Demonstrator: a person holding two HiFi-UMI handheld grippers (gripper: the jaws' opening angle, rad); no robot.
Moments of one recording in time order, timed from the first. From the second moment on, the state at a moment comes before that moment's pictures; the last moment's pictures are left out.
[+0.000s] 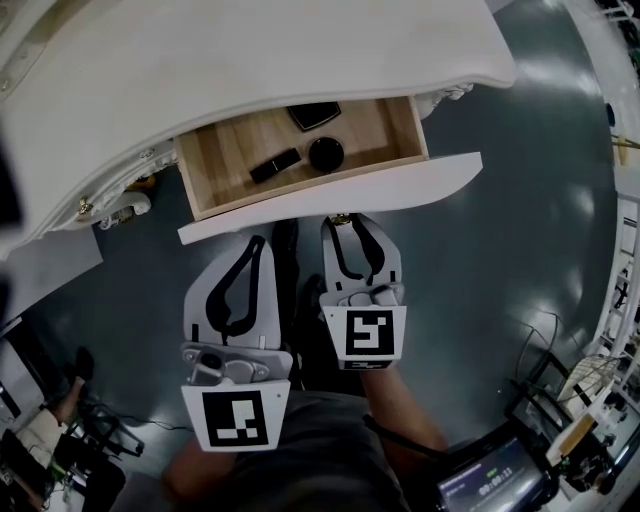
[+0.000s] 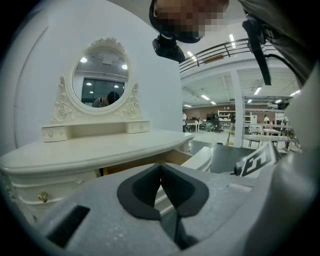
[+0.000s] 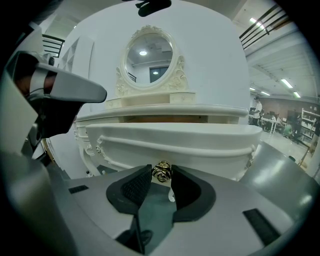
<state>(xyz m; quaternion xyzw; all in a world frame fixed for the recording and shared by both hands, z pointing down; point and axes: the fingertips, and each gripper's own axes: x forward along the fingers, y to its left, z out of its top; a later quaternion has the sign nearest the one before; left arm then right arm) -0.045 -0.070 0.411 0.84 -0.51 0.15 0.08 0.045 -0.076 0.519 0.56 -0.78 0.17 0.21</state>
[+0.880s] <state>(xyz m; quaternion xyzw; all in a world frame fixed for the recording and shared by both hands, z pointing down) -0.033 -0.066 0.404 0.84 -0.51 0.15 0.07 0.045 -0.065 0.522 0.55 -0.79 0.17 0.21</state>
